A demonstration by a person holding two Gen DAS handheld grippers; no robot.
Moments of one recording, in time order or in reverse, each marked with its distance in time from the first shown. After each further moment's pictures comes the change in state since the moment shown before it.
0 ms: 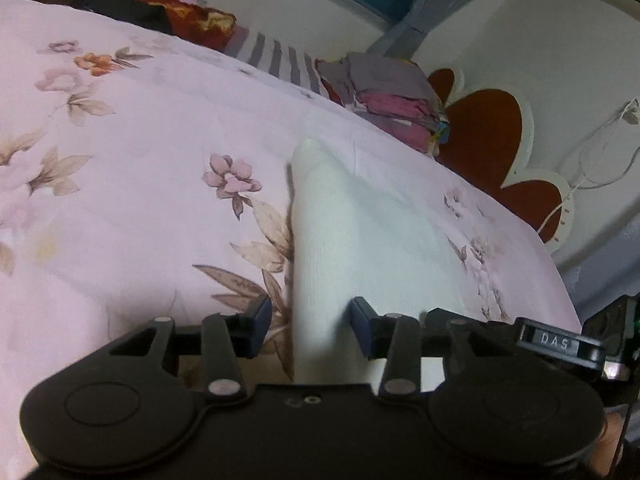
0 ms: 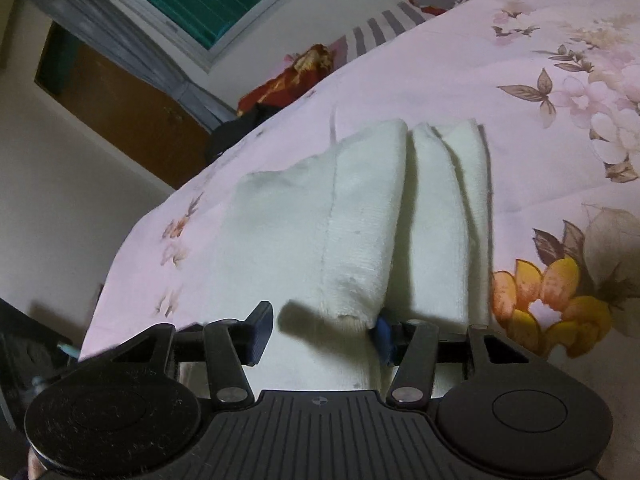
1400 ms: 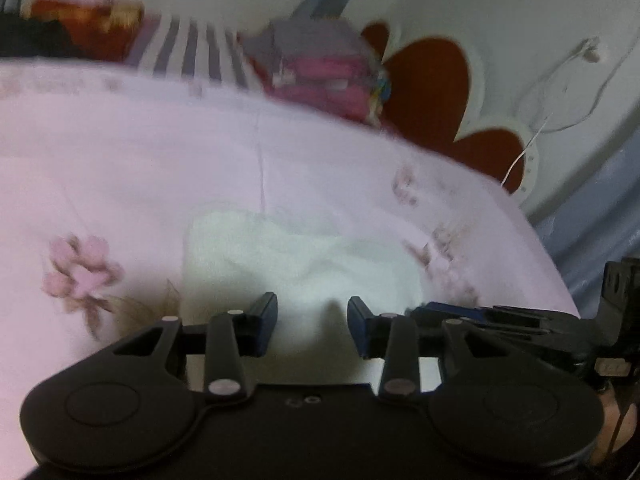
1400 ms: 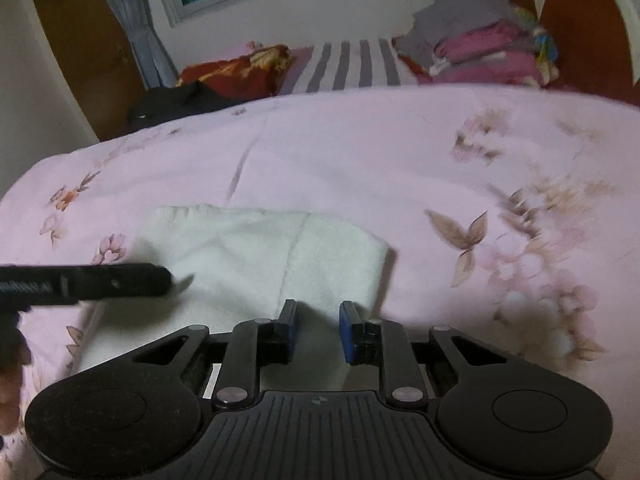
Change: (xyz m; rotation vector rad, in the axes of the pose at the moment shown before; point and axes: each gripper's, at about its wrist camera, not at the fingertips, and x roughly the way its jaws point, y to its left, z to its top) left arm 0.071 -0.058 0.057 0.196 0.068 -0.135; right arm 0.016 0.007 0.047 -0.343 -0.020 -0.371
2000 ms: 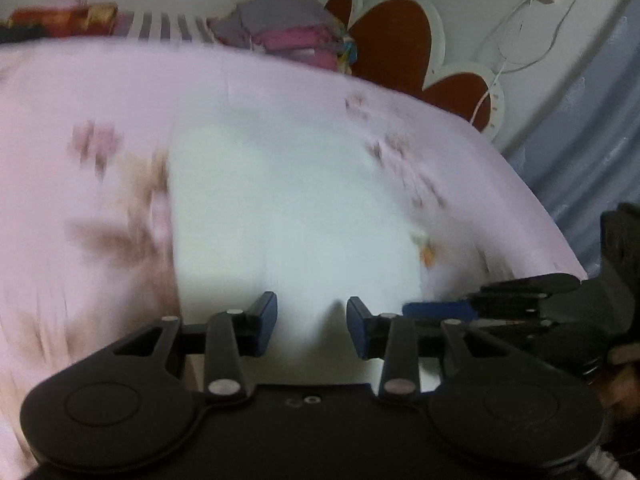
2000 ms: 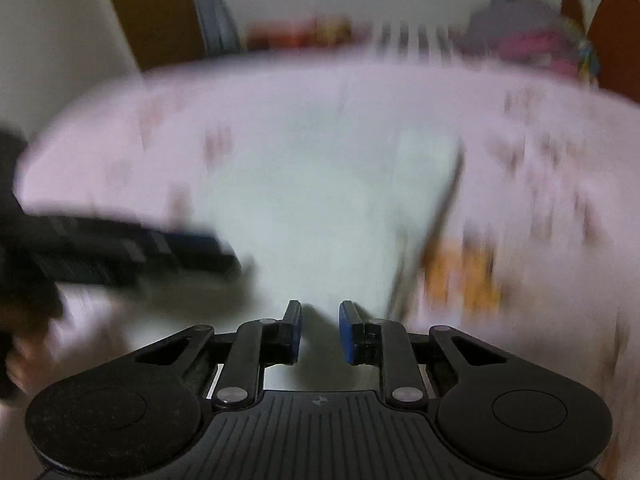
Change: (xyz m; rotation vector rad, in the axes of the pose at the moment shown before) left arm -0.053 -0.024 -0.109 0.091 0.100 -0.022; right arm -0.055 0.057 -0.105 -0.153 0.128 0.063
